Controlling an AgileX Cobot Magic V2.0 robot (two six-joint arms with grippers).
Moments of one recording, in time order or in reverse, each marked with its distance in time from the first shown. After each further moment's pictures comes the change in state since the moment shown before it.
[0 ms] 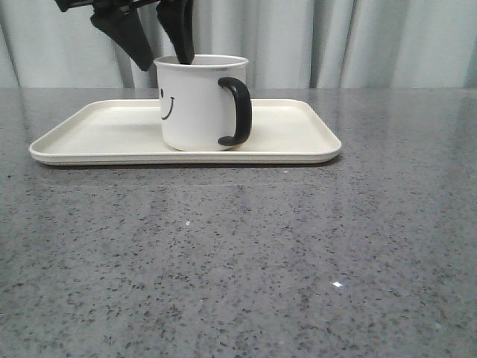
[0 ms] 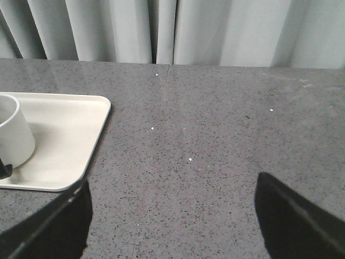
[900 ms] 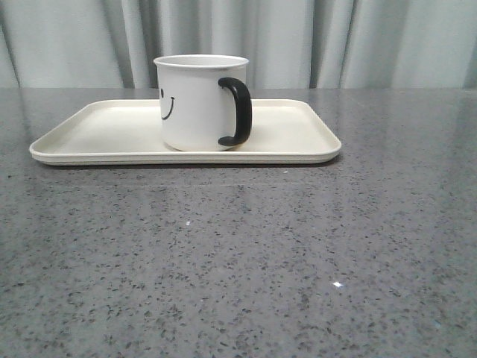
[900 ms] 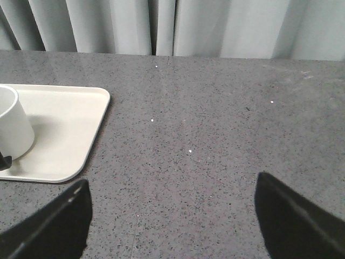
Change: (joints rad) left arm 0.000 -0.503 0.387 0.287 -0.119 -0.076; right arm 0.000 0.000 0.000 0.000 0.026 0.000
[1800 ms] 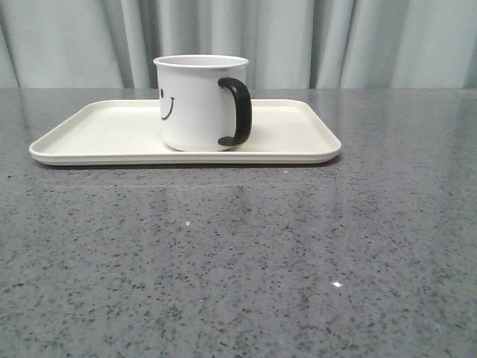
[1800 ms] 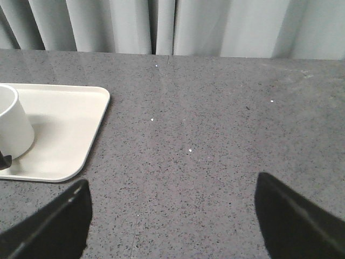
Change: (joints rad) left arm 0.000 -0.685 0.524 0.327 0.036 -0.288; right arm 0.000 0.000 0.000 0.000 0.001 0.000
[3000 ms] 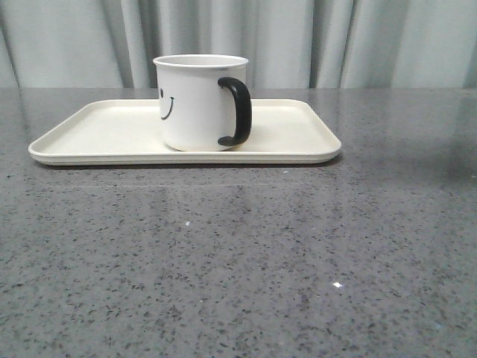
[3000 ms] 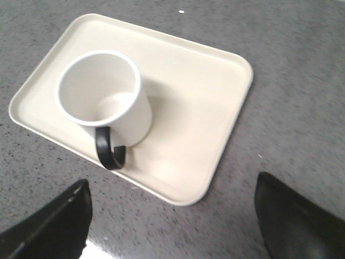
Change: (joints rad) left arm 0.000 0.000 0.001 0.004 0.004 -0.002; right arm 0.250 0.791 -0.489 0.272 0.074 -0.212
